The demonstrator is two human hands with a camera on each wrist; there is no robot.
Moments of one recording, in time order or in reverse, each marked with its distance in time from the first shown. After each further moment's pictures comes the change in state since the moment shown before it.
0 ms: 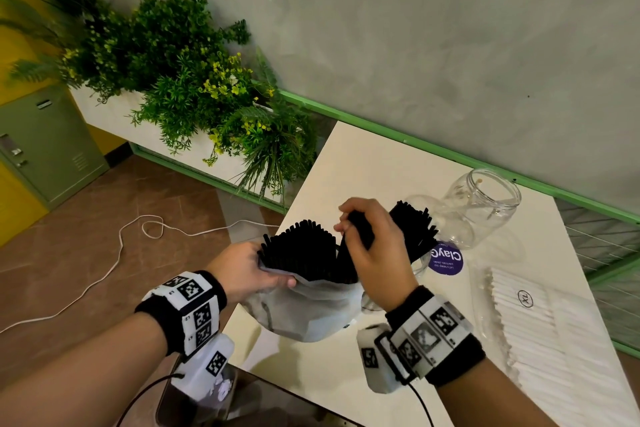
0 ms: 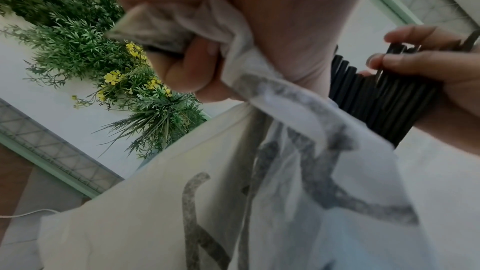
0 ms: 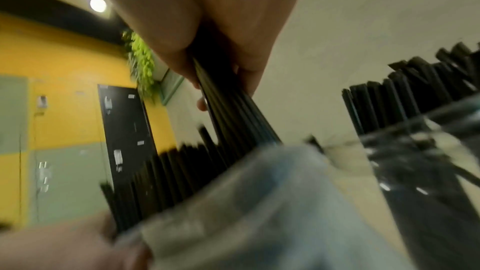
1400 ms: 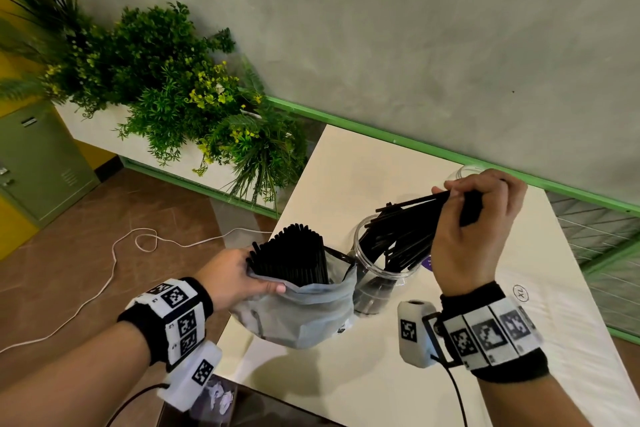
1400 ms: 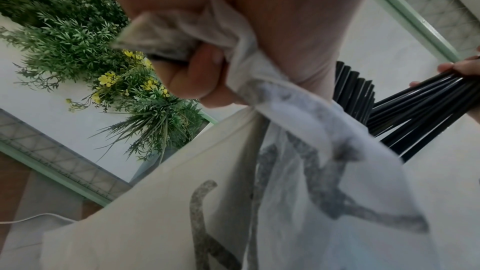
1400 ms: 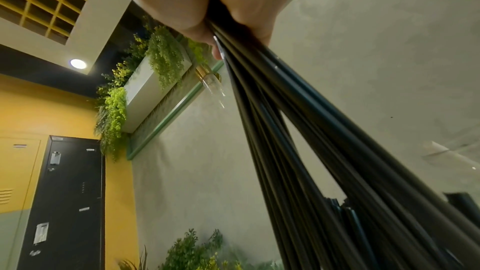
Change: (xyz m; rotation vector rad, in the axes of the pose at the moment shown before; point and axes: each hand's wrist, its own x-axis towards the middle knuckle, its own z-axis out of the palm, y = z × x) left_hand 0.007 0.000 -0.005 0.010 -0.067 0.005; right_hand 0.017 0.000 -0.079 -0.205 0.635 -0.177
